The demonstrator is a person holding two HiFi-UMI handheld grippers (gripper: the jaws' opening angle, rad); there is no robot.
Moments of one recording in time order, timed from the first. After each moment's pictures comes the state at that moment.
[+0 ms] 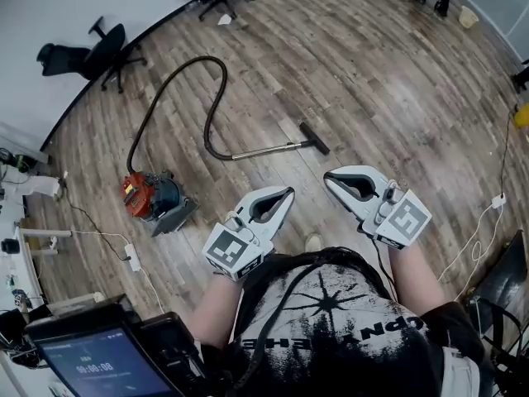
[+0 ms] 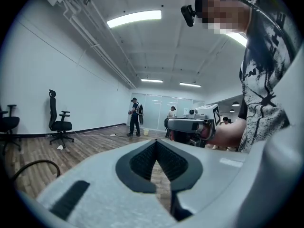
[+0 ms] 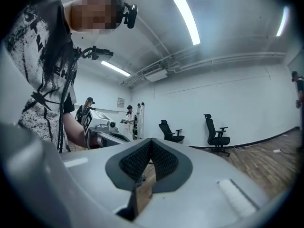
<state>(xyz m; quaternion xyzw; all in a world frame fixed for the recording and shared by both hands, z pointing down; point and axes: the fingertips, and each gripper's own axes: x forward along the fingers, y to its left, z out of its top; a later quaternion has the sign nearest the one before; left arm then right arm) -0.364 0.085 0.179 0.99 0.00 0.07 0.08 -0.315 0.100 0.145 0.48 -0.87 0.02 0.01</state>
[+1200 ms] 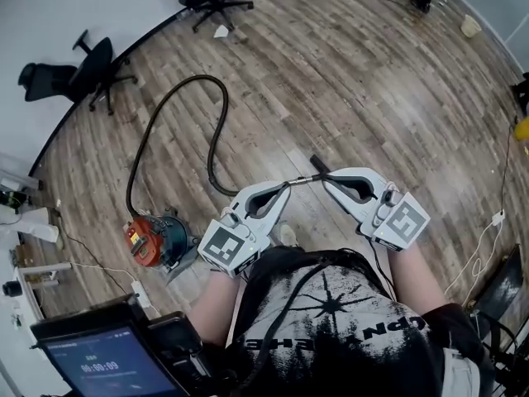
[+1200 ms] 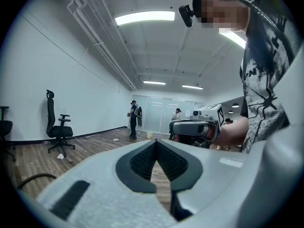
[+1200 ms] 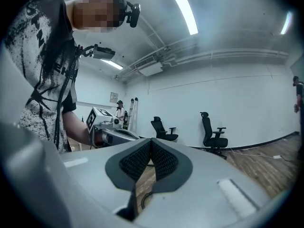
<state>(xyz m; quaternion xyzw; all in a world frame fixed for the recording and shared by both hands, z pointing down) -0.311 -0.198 0.178 1.00 0.01 0.05 0.07 -0.269 -0.170 0.151 0.50 -0.86 0.02 0.04</state>
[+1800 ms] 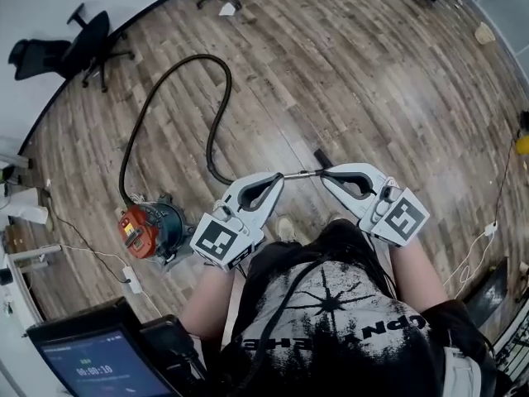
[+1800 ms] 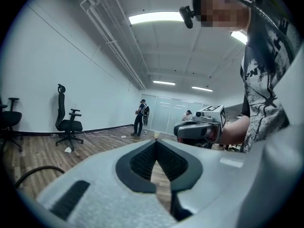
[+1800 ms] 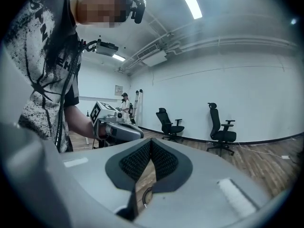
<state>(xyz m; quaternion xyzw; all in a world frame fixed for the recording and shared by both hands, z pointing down) -0.317 -0.297 0.203 0.99 -0.03 0.06 0.10 -0.273 -0.266 0.173 0.46 -0.89 0.02 0.06</state>
